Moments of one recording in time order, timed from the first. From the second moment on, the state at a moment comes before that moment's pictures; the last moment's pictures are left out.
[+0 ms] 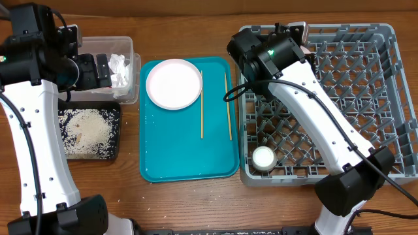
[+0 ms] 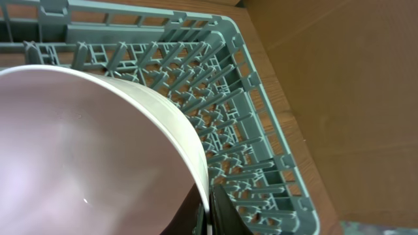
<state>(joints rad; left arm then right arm) 0.21 1.67 1.99 -1.46 0.05 0.00 0.55 1.91 2.01 -1.63 0.99 0.76</state>
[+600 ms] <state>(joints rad) 0.21 1.67 1.99 -1.46 0.05 0.00 0.55 2.05 2.01 -1.63 1.18 0.77</state>
